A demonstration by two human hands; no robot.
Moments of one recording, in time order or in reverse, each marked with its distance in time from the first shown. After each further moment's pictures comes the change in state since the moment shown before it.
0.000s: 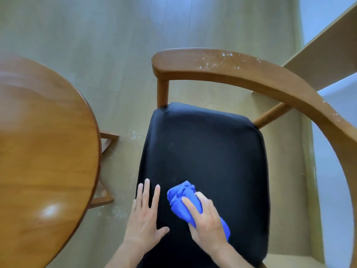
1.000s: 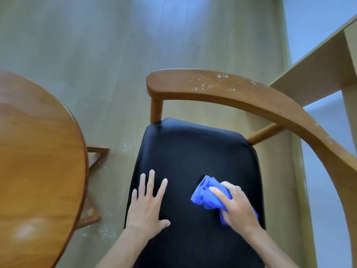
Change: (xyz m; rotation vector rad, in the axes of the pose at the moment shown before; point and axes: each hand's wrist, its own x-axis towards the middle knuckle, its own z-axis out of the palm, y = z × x) left_hand 0.070 0.022 -0.052 0.157 -0.051 -0.010; right_hand 0.064 0.107 -0.058 -0.151 0.026 -0.070
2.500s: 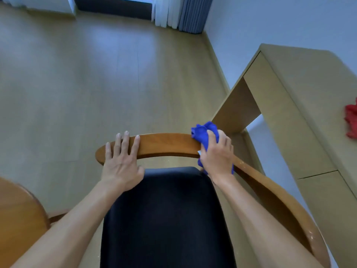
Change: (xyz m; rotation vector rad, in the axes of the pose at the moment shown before) left_hand 0.107 0.047 -0.234 0.139 0.345 0.096; right_hand 0.171 0.040 -0.176 -0.264 0.380 0.590
